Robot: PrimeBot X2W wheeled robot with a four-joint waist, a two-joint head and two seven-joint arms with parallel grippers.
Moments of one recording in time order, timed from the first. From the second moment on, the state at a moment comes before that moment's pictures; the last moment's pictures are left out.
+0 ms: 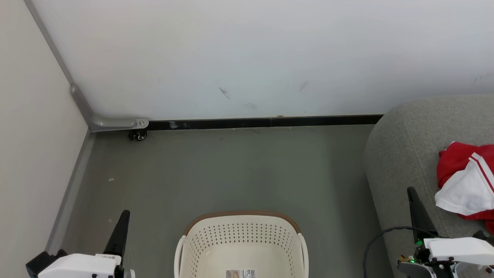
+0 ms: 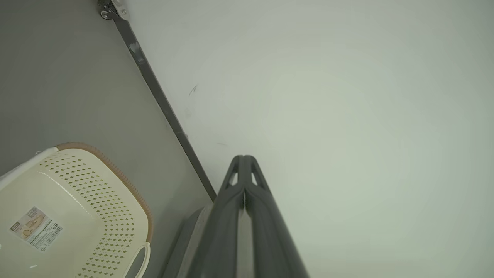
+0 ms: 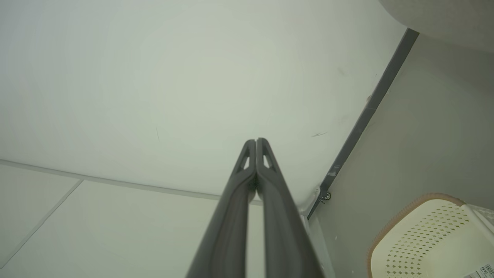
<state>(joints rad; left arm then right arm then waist) -0.03 0.06 0.02 0.28 -1.42 -0.06 0.05 -0.01 -0.11 0.02 0.25 1.47 0.13 -0.02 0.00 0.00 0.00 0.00</state>
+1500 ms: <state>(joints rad) -0.06 0.04 0.08 0.28 -1.61 -0.12 0.11 -0.05 -0.12 -0.01 0.26 1.70 0.13 0.00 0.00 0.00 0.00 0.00</state>
